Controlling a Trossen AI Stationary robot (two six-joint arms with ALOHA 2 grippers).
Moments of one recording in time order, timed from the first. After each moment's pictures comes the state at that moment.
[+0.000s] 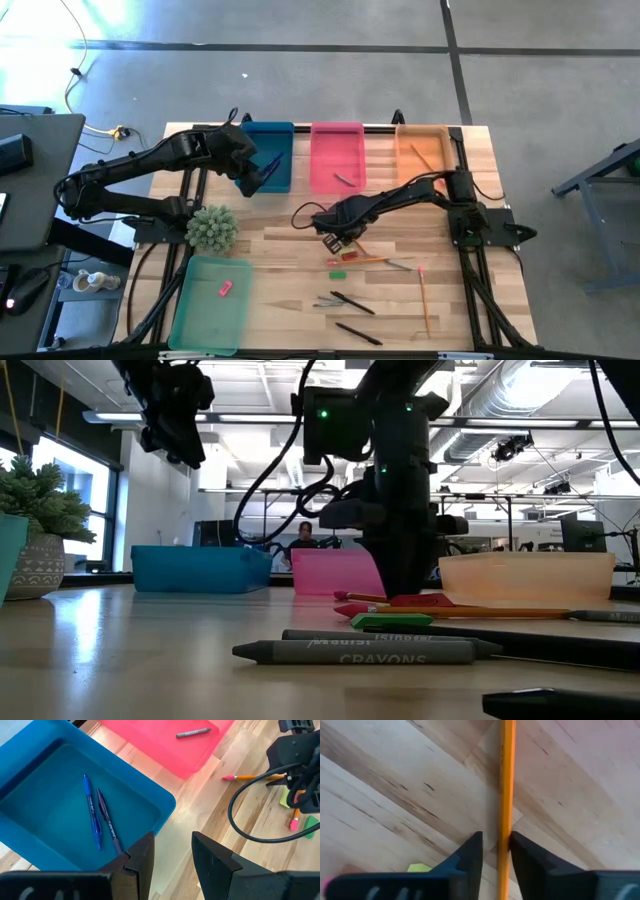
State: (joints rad) left arm 0.53 1.05 0.98 -0.87 0.02 -0.23; right arm 0.09 2.10 1.47 -0.92 0.03 0.97
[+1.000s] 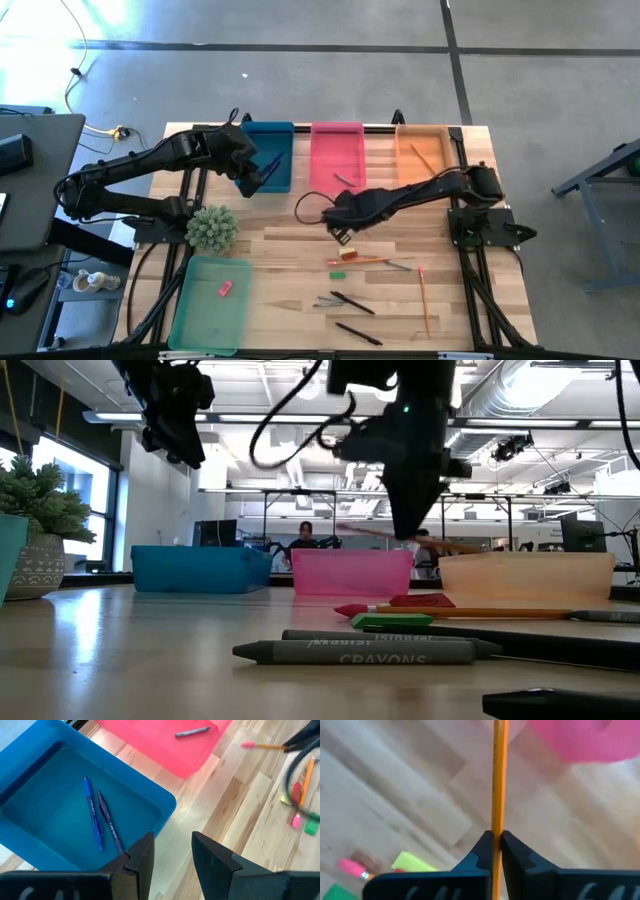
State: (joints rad) left arm 0.54 1.05 0.98 -0.87 0.01 -0.21; right arm 0.12 1.90 1.47 -1.04 0.27 0.92
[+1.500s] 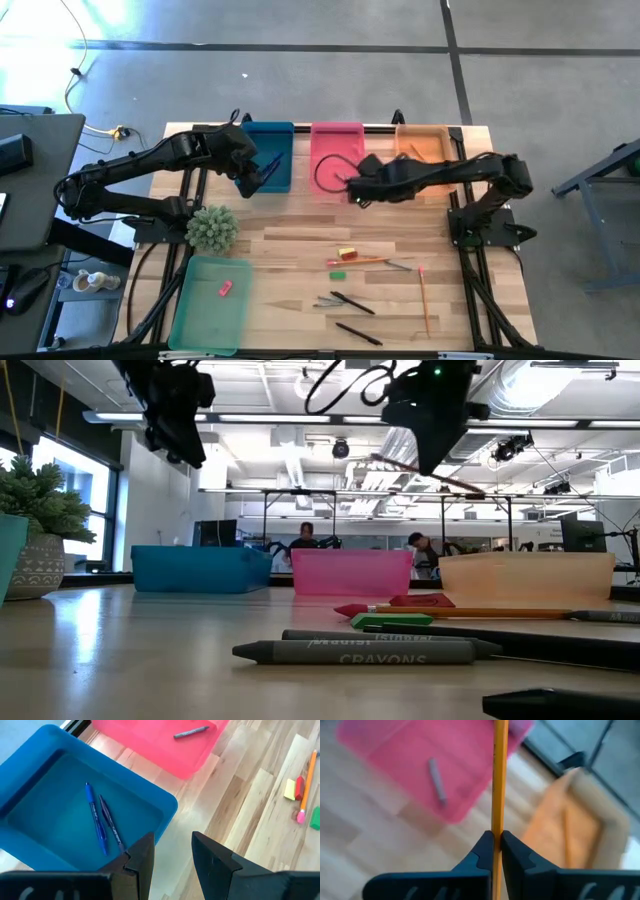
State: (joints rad) left arm 0.54 1.05 0.98 -0.86 0.01 -0.15; right arm 0.02 1.66 1.47 -1.28 0.63 0.84
